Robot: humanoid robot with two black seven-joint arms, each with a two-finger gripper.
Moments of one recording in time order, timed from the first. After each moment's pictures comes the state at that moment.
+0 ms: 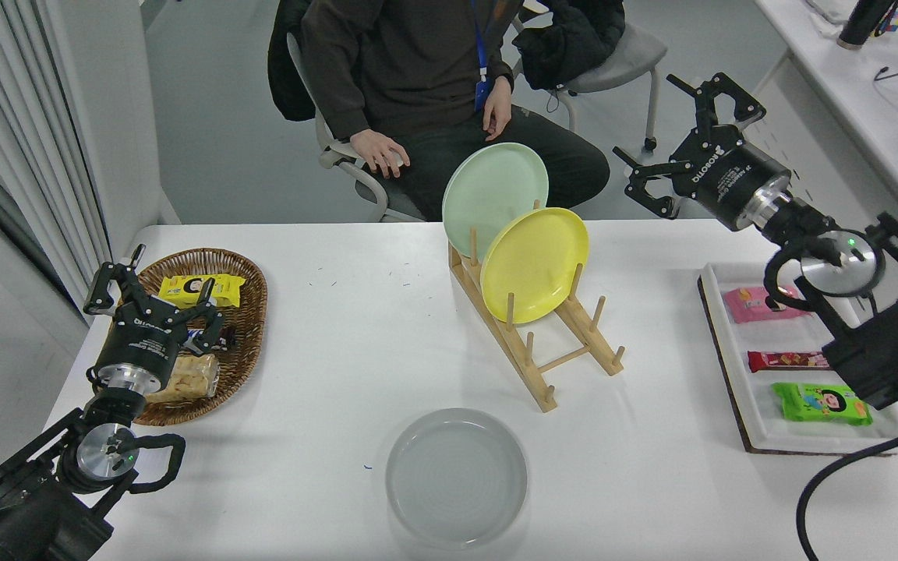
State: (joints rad) left arm -0.41 0.36 -1.02 -0.69 0.06 -0.47 -0.51; right arm 0.81 -0.38 0.97 0.78 0.07 0.36 -0.10
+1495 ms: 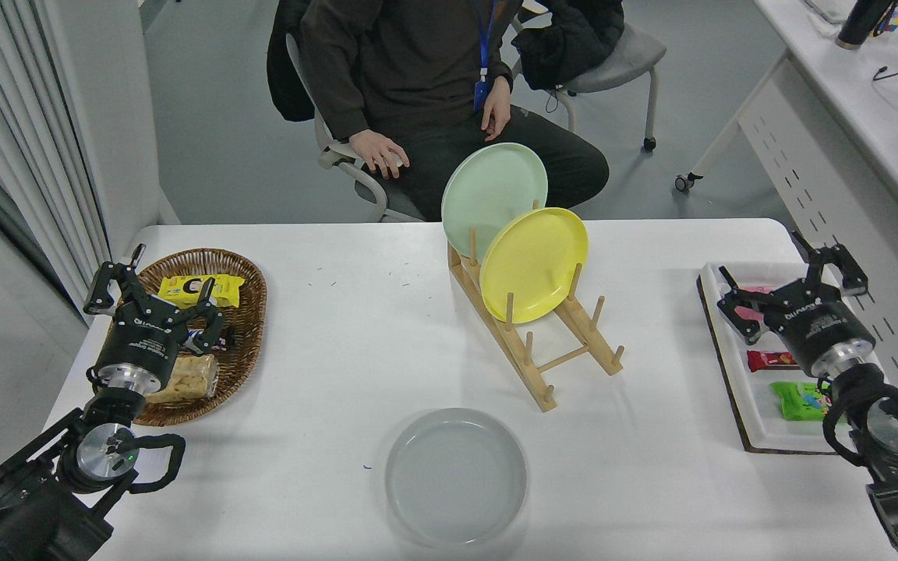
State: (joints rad) left arm -0.41 0.36 -1.02 -0.69 0.06 -0.47 -0.51; right arm 0.41 -0.34 1.32 0.74 0.13 0.41 -0.10
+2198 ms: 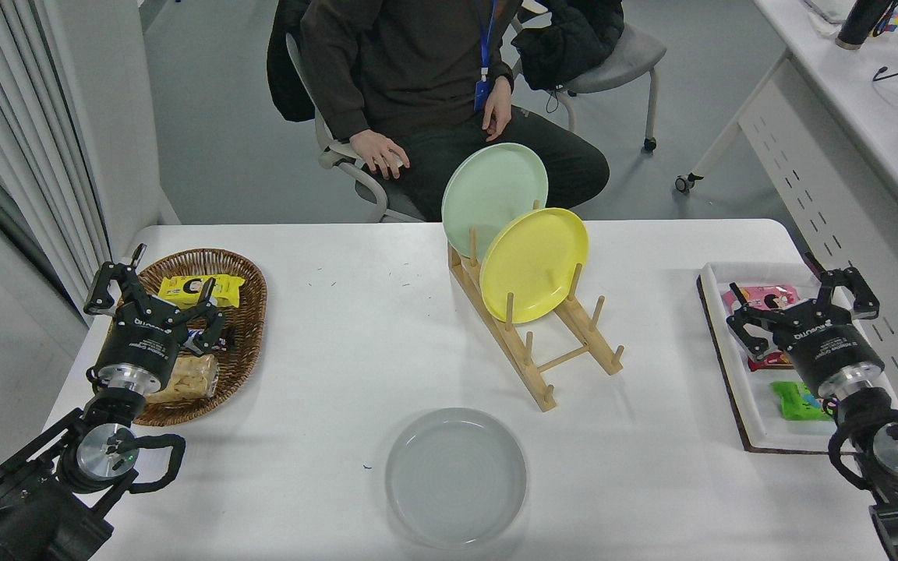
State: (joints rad) left arm -0.41 0.36 -1.02 -0.69 0.06 -0.47 -0.51; right arm 0.37 -0.32 1.36 0.70 0.12 0.45 -0.10
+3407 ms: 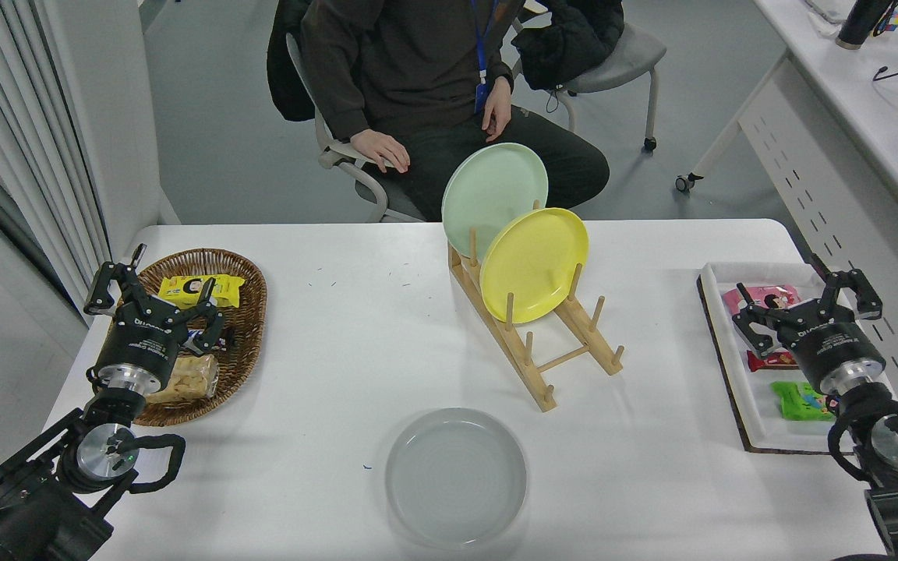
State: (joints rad) left arm -0.41 0.36 -1.02 -0.69 0.06 -0.47 -0.51; right arm 0.46 -0.31 1.35 0.56 0.12 0.50 -0.10
